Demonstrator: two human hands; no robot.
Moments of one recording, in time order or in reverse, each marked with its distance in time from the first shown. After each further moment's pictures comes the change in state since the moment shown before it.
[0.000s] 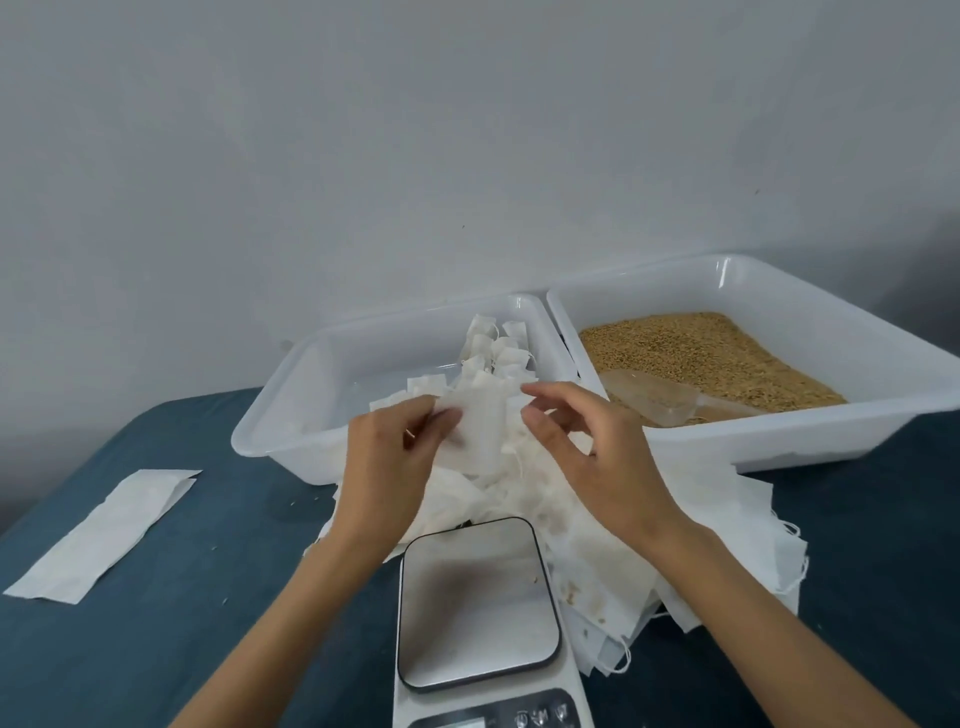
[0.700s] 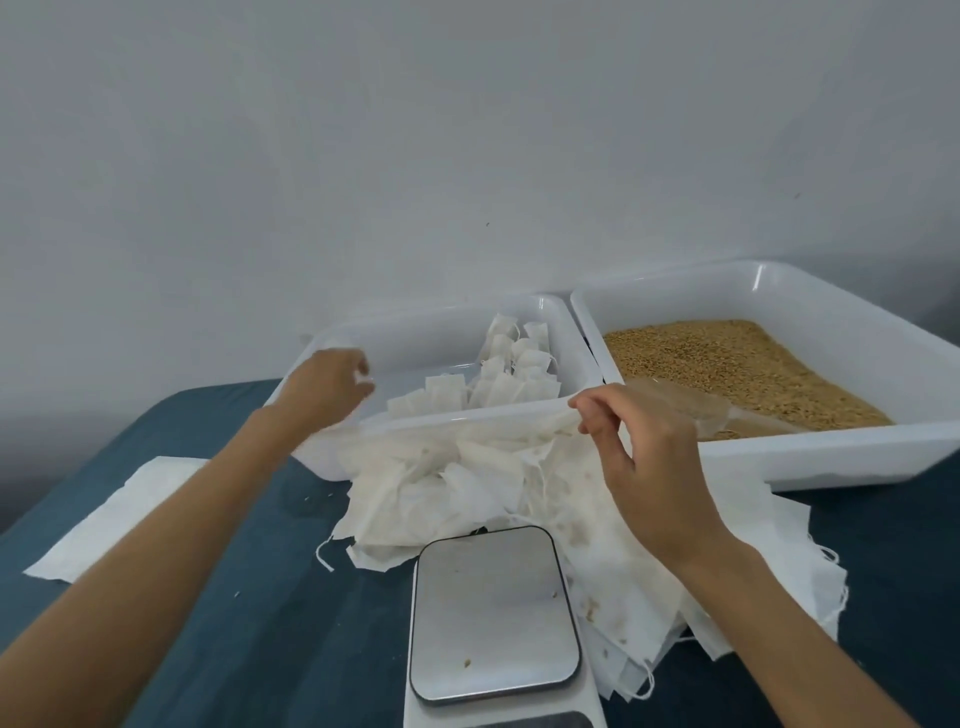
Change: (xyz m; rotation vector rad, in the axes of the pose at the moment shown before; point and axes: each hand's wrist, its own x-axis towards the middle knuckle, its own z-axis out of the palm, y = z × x) left_hand 0.114 -0.108 -0.067 0.808 -0.328 -0.209; right_hand 0.003 0.004 -0.007 -0.321 0.173 -0.179
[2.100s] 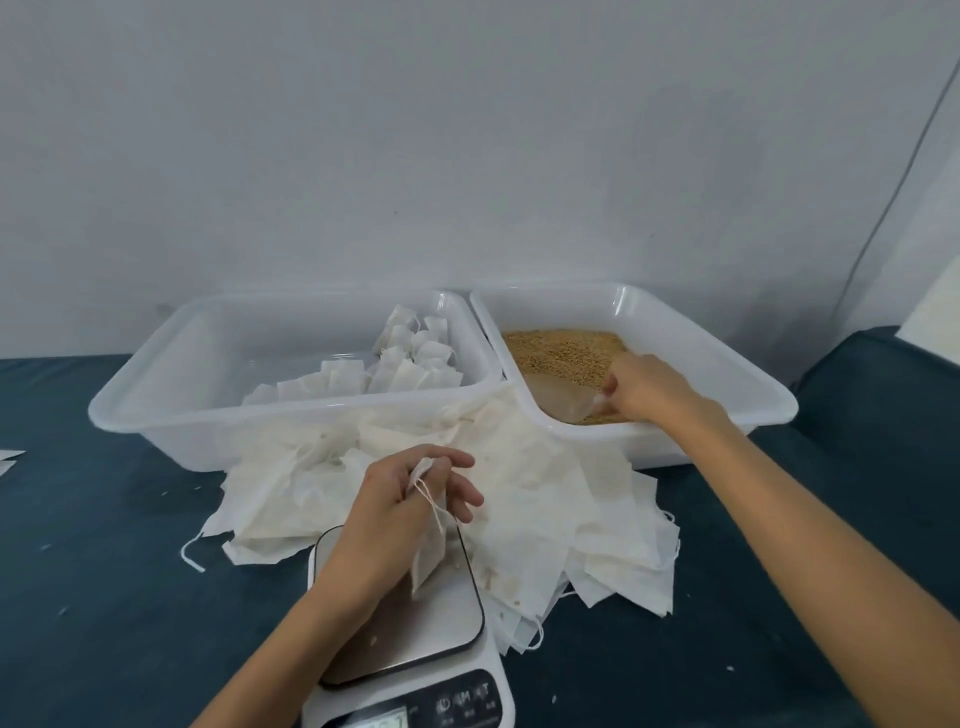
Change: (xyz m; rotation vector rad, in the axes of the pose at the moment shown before) left_hand -0.162 0.151 0.058 -1.448 -0.168 0.134; right_hand 0.079 0.086 -0.084 -0.941 -0.669 0.579
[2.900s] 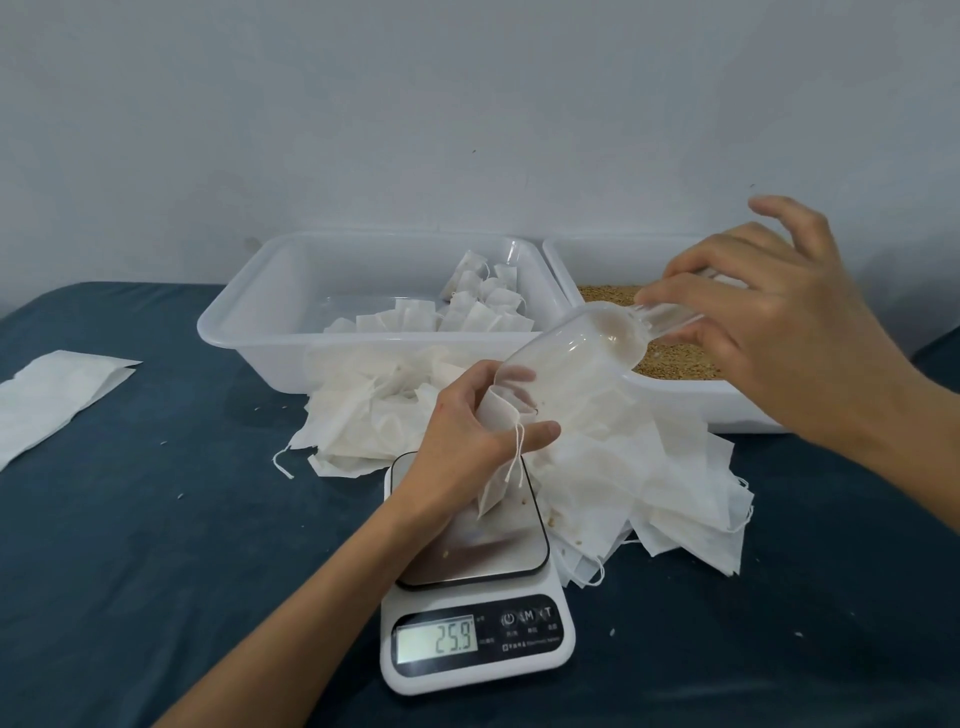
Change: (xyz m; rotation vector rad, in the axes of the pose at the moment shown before) left_hand -0.006 0.015 0.000 -0.016 0.057 -0.037; right_hand -0.119 -0.031 -0.063 -0.126 0.877 -0.924
